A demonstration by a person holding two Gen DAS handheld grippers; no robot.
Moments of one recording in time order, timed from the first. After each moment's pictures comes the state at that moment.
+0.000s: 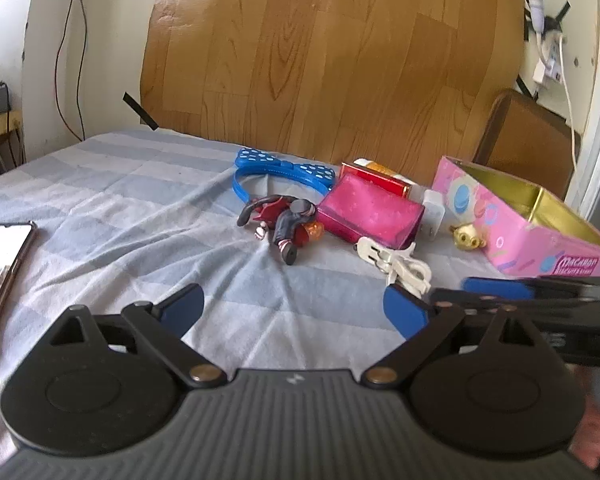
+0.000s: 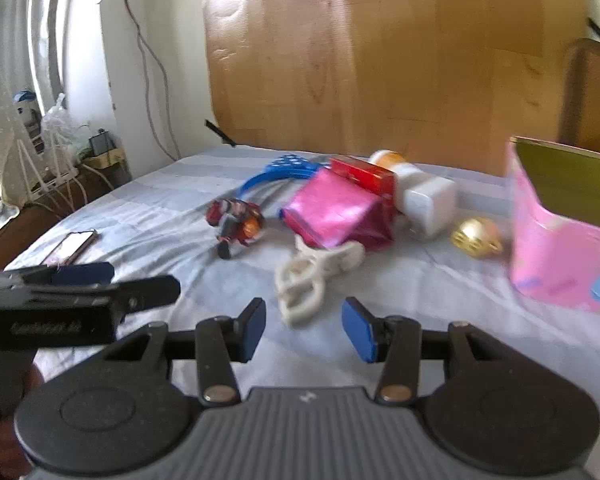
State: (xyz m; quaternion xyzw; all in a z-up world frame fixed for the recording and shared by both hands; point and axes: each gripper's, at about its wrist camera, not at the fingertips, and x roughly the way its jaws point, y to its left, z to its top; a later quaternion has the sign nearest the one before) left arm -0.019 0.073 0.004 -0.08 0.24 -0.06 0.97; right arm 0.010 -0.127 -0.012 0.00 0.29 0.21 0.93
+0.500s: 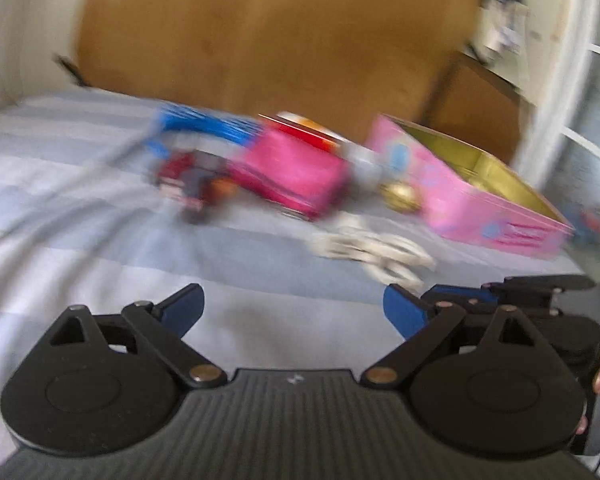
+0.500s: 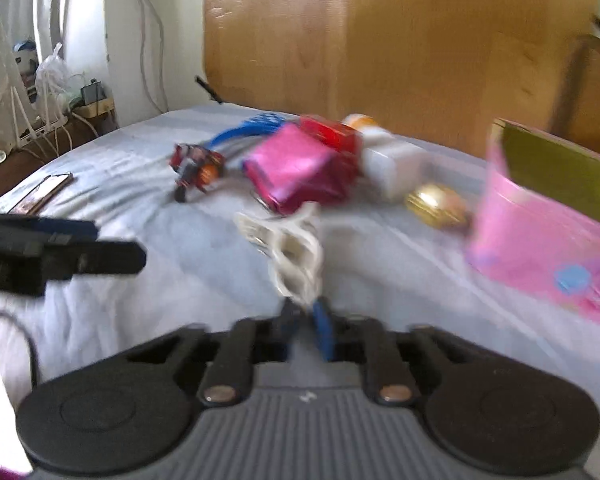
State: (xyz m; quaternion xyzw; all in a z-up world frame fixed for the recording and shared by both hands) left arm -0.004 0.036 -0.003 -0.09 0.30 -0.17 0.93; right arm 0.000 -0.183 -0.031 -0.06 0.32 0.20 0.92
